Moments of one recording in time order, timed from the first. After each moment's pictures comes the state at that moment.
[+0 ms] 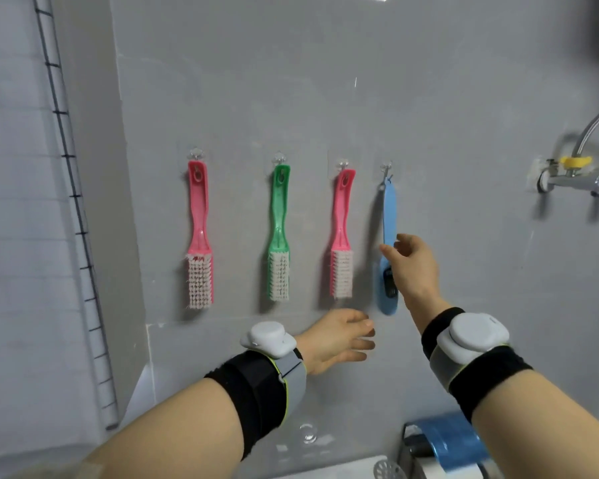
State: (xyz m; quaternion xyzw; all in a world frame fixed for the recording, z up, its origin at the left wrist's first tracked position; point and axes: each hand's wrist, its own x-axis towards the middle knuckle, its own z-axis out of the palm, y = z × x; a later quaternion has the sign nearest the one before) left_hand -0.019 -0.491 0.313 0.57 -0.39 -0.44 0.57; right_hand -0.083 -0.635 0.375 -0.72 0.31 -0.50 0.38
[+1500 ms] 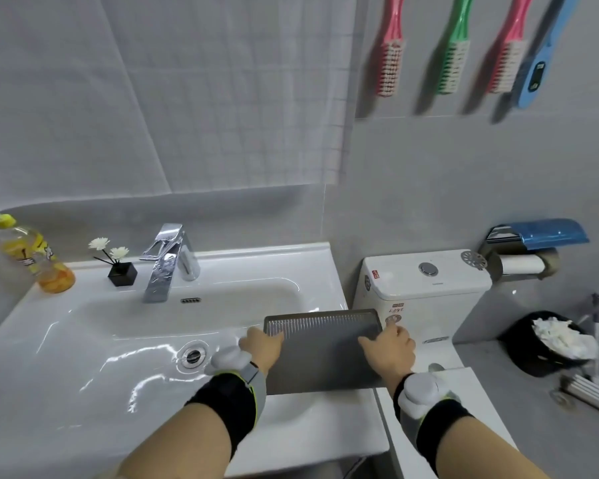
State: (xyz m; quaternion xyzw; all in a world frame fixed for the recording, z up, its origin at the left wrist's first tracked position) left_hand -0.012 0.007 0.032 0.88 0.01 -0.29 0.38; right_hand -0.140 -0.168 0.005 -0.78 0.56 -0.03 0.29
